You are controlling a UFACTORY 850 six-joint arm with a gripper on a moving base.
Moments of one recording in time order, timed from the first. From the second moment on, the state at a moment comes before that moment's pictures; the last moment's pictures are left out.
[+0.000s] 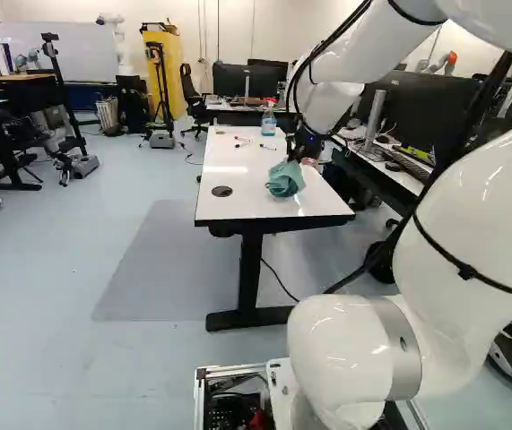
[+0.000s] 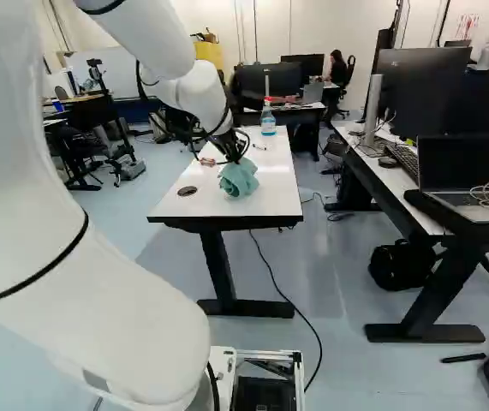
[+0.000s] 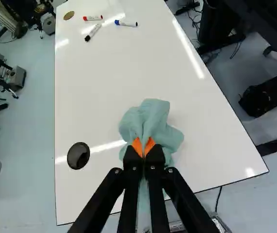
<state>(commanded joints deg) -7.9 5.0 -48.4 15.2 -13.6 0.0</state>
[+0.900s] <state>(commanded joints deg) -17.5 6.6 -46.9 15.2 -13.6 0.0</state>
